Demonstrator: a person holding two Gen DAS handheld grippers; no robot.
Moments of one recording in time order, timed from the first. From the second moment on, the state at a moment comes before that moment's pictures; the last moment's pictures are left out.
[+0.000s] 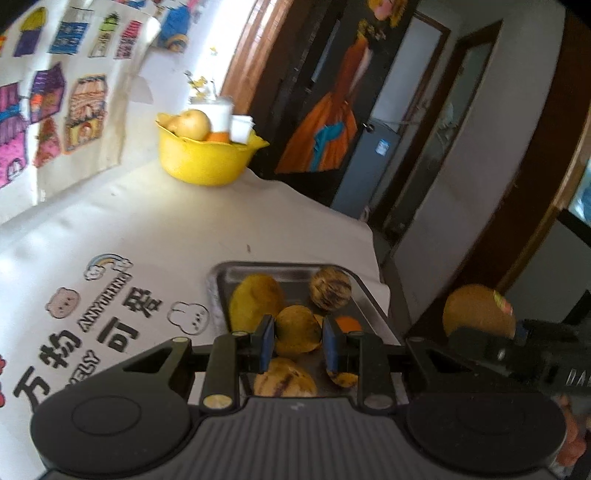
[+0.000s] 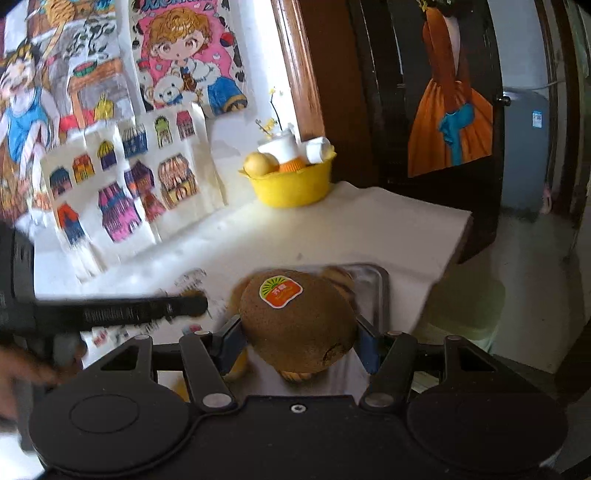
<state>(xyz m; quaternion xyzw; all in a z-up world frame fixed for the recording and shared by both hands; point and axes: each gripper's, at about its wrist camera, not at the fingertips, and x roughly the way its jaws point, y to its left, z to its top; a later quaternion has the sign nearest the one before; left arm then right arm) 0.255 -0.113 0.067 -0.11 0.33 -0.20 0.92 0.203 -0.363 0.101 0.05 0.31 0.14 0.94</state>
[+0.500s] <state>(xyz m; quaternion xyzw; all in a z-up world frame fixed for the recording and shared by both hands) 0.254 -0.167 0.053 0.03 0.35 -0.28 0.90 0.159 -0.358 0.031 -0.02 0.29 0.15 0.95</state>
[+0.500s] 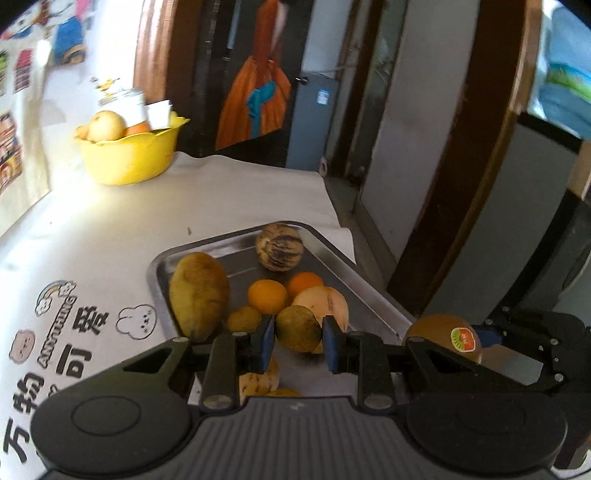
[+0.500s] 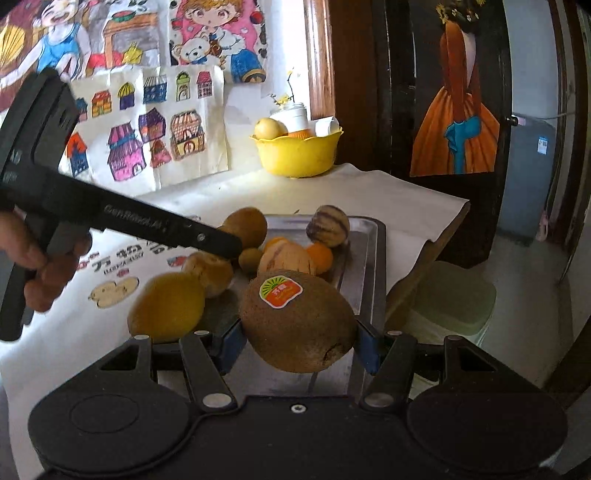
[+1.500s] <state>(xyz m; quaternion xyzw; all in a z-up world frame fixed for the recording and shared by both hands) 0.258 -0.209 0.029 0.16 0.40 -0.28 0.86 0.138 -0.340 -0.002 -0.08 0.26 0.12 0.96</state>
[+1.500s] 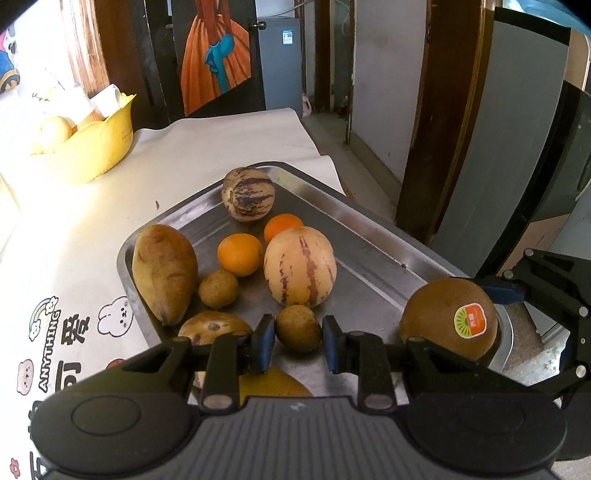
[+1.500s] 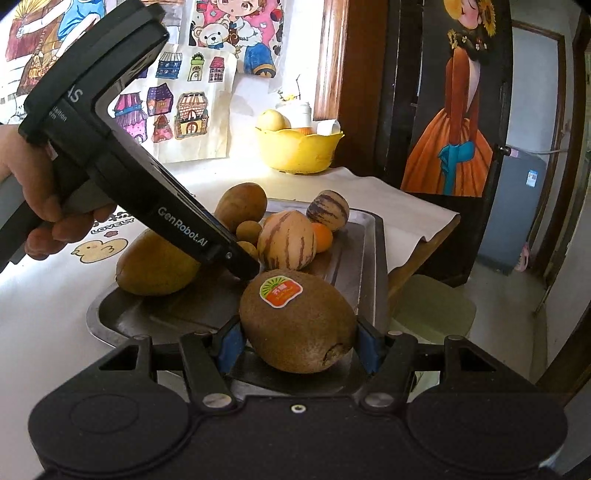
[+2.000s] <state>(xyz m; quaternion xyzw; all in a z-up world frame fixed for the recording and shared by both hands) 0.255 -0.215 0.029 0.19 0.40 -0.28 0.85 0.130 -0.335 -0.007 -0.09 0.24 0.11 0.96</state>
